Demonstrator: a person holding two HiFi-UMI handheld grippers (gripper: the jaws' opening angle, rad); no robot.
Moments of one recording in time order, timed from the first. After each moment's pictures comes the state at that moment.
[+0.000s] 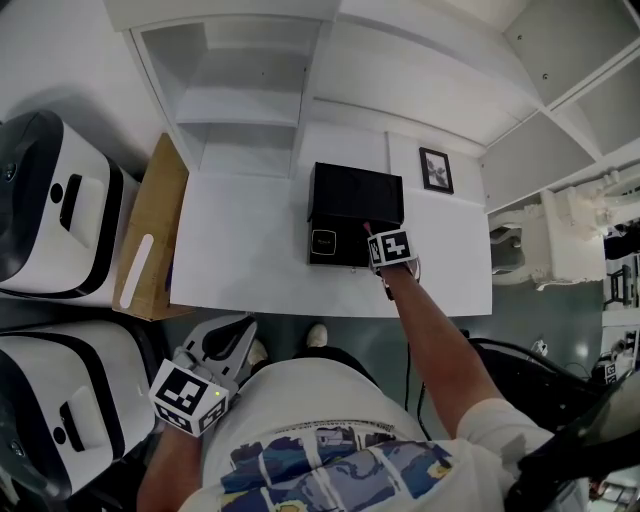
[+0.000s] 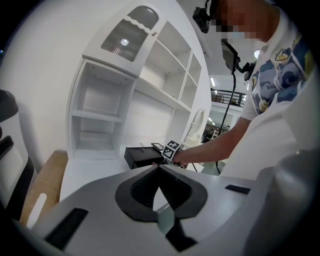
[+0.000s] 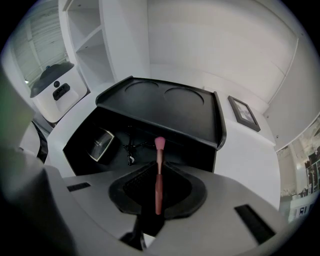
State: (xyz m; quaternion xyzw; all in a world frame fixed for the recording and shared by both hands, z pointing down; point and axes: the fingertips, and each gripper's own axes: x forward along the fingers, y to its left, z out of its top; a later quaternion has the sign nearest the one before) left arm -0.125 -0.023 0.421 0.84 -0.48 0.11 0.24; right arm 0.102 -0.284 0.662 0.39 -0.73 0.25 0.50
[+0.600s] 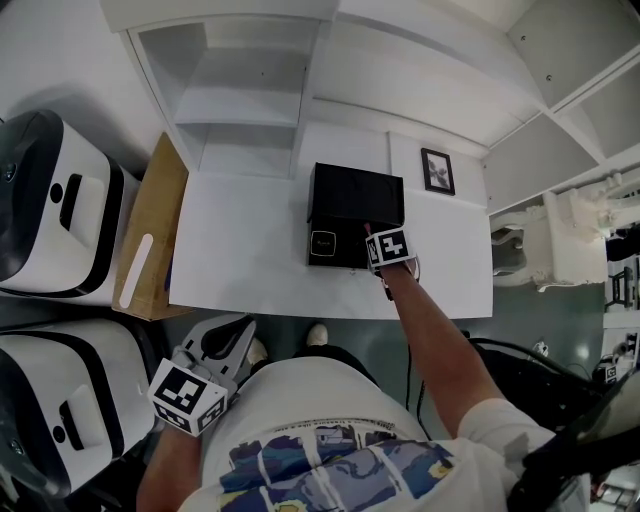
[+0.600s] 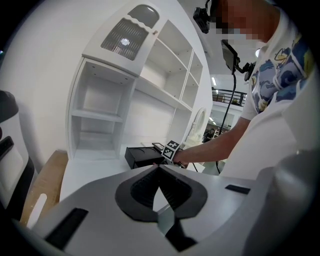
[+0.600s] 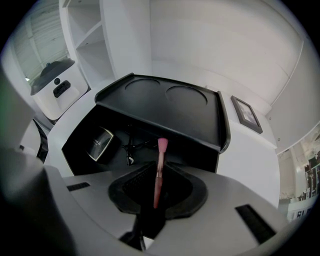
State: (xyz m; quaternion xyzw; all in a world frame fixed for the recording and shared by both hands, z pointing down) left arm -0.125 -0.029 0.421 0.83 -0.49 0.11 0.24; right arm 0.100 -0.285 0.666 0.38 -0.72 0.24 0.52
